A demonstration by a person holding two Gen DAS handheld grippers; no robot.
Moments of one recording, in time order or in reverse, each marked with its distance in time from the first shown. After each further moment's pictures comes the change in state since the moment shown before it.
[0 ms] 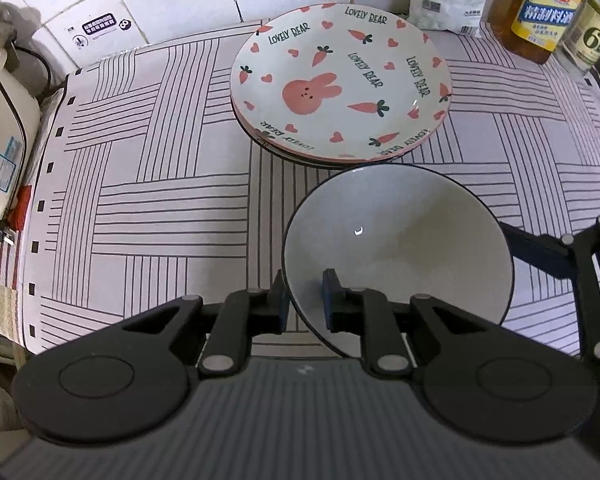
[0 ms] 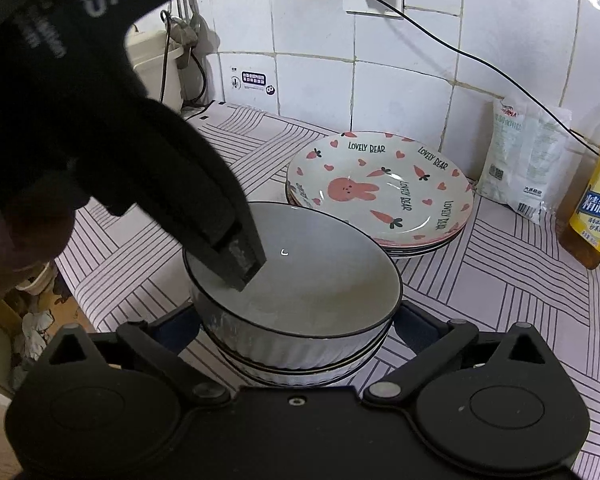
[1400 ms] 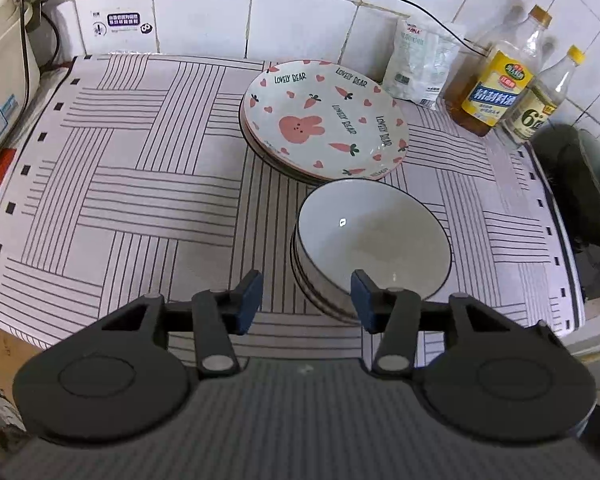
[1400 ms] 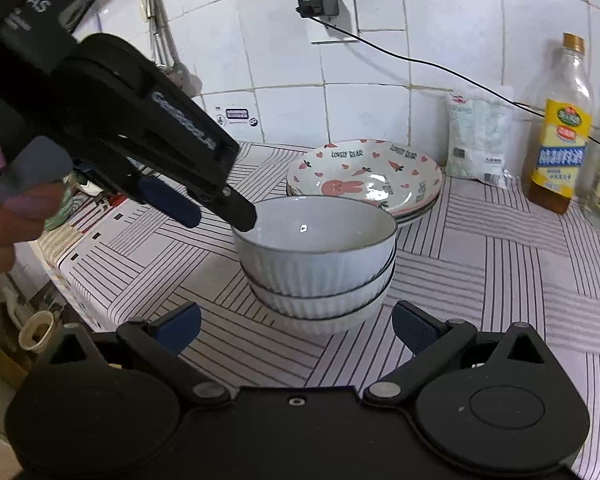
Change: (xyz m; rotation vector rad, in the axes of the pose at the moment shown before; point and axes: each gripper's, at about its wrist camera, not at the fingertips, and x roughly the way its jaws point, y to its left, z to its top) left arm -0.051 0.052 -0.055 -0.153 -0.181 -0.252; right arm -0.053 0.024 -0.046 0.174 -0.126 -0.039
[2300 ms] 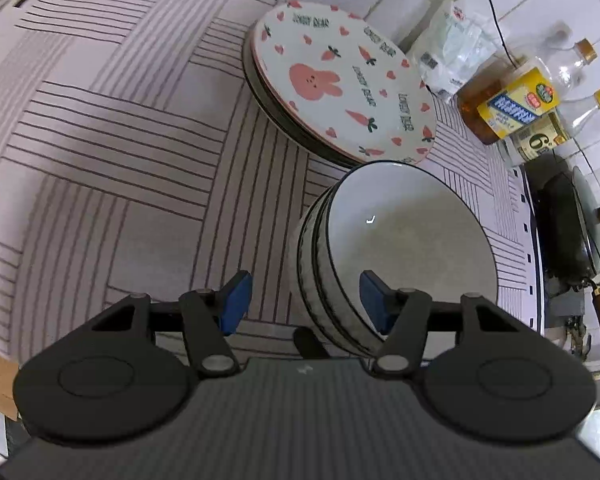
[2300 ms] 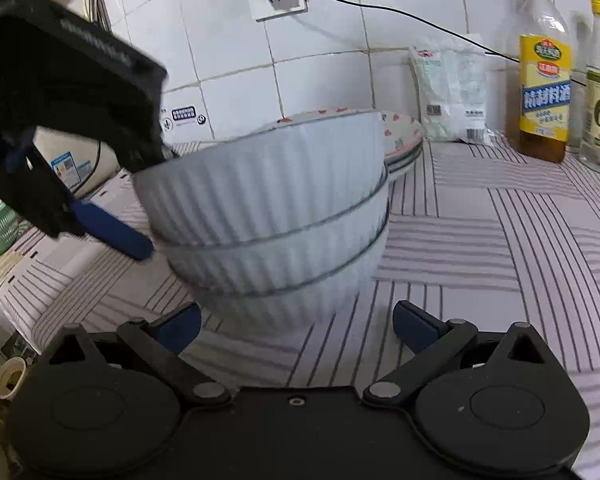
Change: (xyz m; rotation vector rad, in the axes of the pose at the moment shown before) left arm 0.088 0.040 0.004 -0.184 0.121 -0.183; right arm 0.081 -0.023 -0.040 0.093 -0.101 -0.072
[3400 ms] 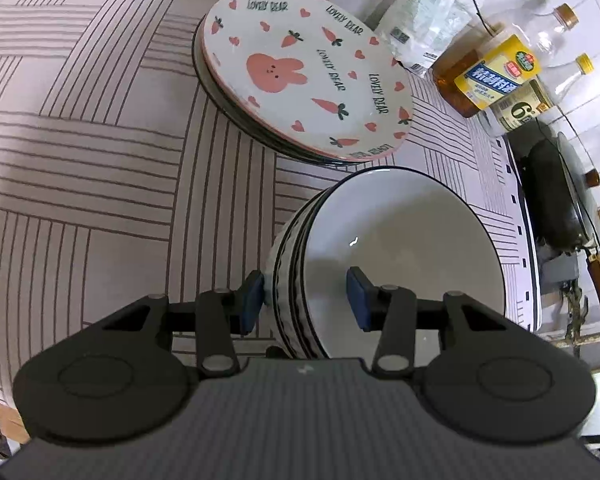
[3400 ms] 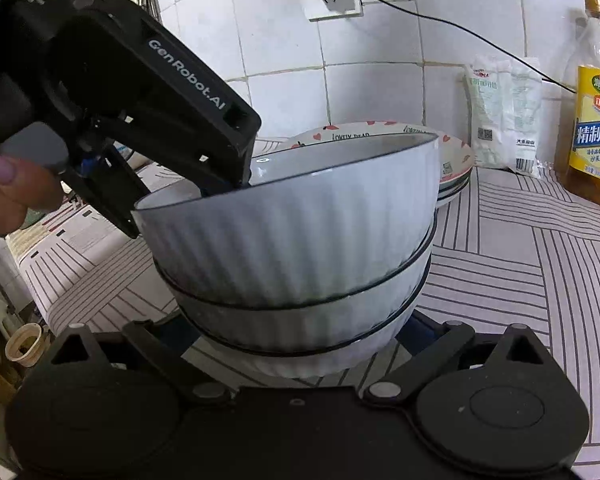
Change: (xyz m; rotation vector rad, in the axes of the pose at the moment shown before) left arm 0.013 -0.009 0.012 0.111 0.052 -0.054; right arm 0.013 0.000 0.016 -0.113 0.005 0.107
